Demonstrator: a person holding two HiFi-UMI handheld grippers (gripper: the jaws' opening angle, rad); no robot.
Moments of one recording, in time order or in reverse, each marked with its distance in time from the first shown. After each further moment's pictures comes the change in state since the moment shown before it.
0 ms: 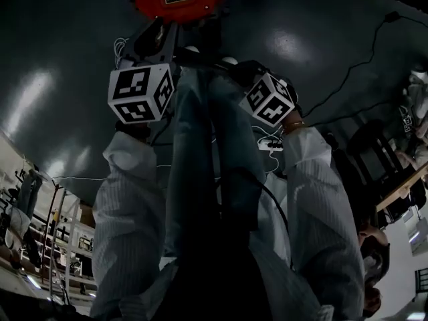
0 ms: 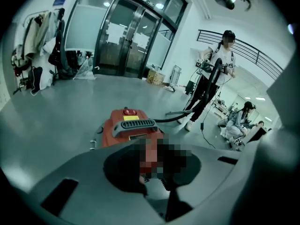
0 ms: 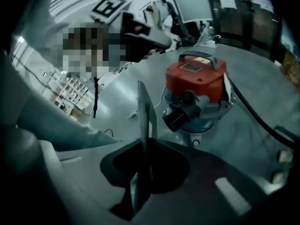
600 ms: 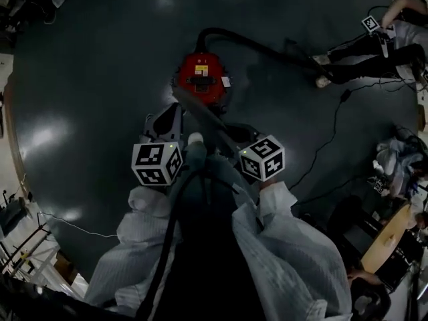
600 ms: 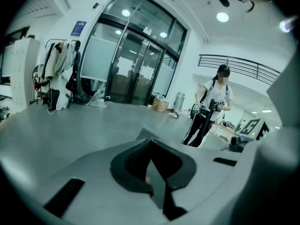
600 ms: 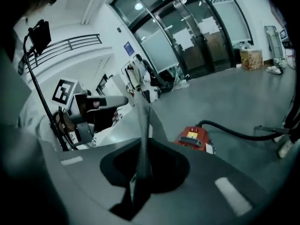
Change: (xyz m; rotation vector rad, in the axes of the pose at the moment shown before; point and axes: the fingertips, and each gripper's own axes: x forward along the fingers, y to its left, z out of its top) left arm -0.279 -0.086 0.188 -0.070 -0.262 0.084; right arm -0.290 0.104 0.210 0.321 -0.571 -0.067
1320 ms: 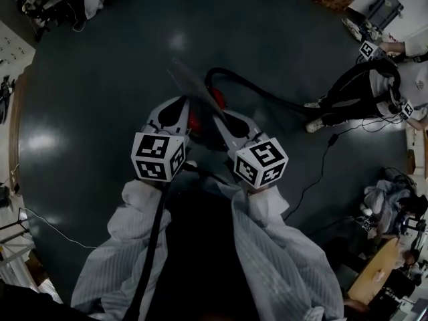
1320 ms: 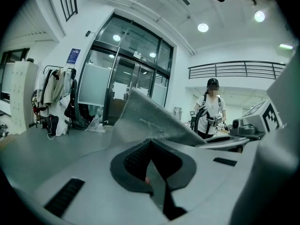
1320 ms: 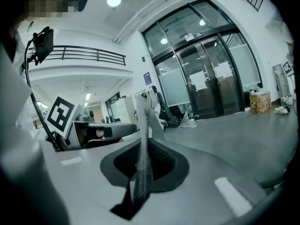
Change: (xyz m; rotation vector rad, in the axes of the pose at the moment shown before) left arm -0.098 -0.069 0.126 0.127 -0.246 0.007; right arm -0.096 0.112 0.159 -0.276 -0.370 0.009
